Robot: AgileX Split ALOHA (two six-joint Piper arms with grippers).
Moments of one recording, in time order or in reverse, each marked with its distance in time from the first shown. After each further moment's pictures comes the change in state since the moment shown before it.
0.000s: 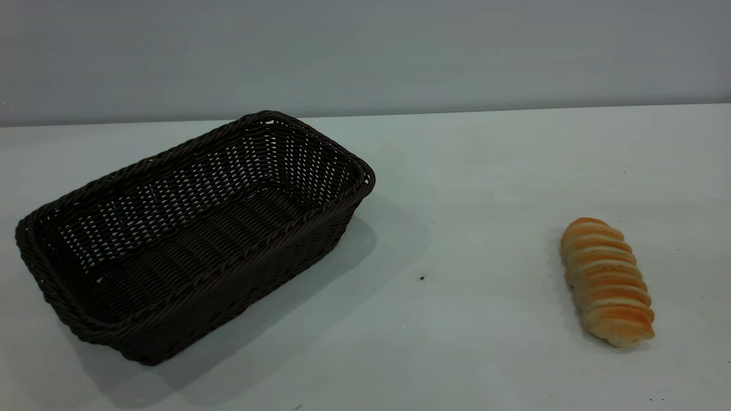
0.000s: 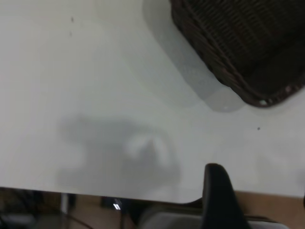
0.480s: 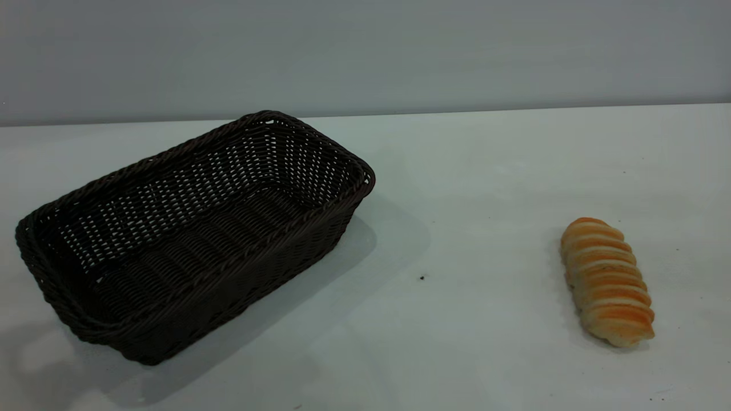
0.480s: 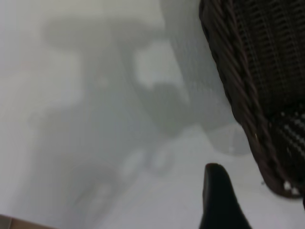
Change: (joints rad) left arm 0.000 0.577 -0.042 -0.033 -0.353 -0.190; right arm 0.000 0.066 0.000 0.040 -0.044 -0.088
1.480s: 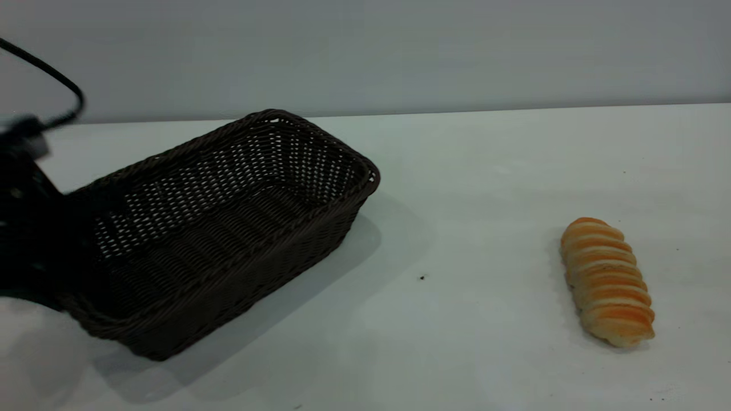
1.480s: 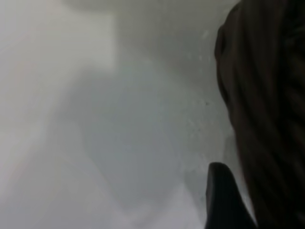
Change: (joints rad) left arm -0.086 0.557 -0.143 -0.045 -0.316 -0.077; right arm 0.000 0.000 0.000 0.003 -0.021 -0.001
